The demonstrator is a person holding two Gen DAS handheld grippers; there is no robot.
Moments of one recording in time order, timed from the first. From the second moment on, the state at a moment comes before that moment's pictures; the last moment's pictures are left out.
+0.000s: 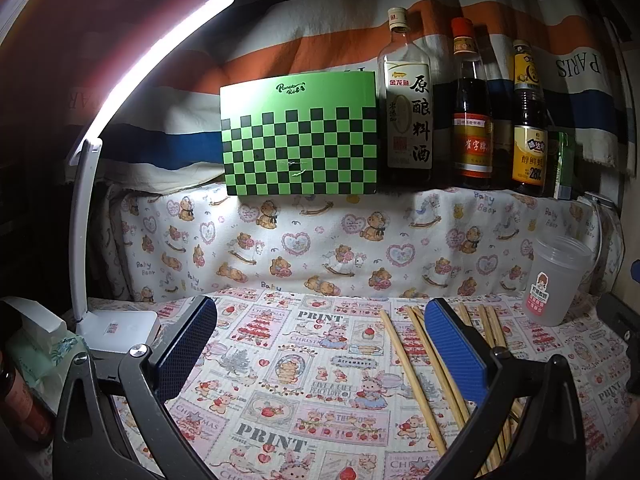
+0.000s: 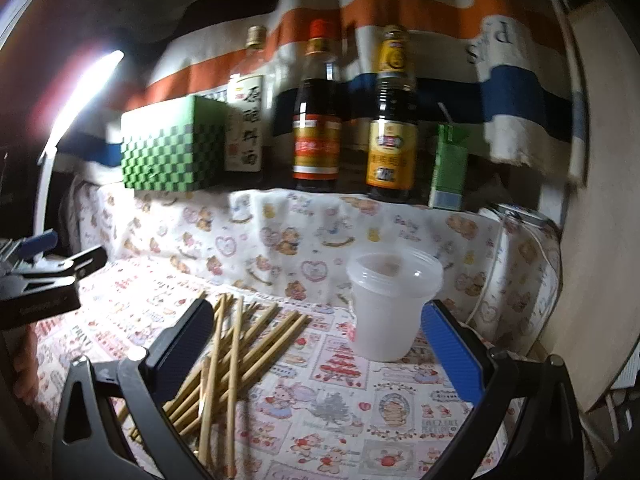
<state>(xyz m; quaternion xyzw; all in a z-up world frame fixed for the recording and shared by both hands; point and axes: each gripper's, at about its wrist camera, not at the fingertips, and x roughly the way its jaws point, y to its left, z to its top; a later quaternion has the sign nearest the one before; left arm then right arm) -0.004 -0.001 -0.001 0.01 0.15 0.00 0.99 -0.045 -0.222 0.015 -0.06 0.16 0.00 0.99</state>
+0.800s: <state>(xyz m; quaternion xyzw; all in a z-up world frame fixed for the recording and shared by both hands) -0.004 -0.002 0.000 0.01 0.15 0.00 0.99 -0.046 -0.218 0.012 -0.07 0.17 0.01 0.98</state>
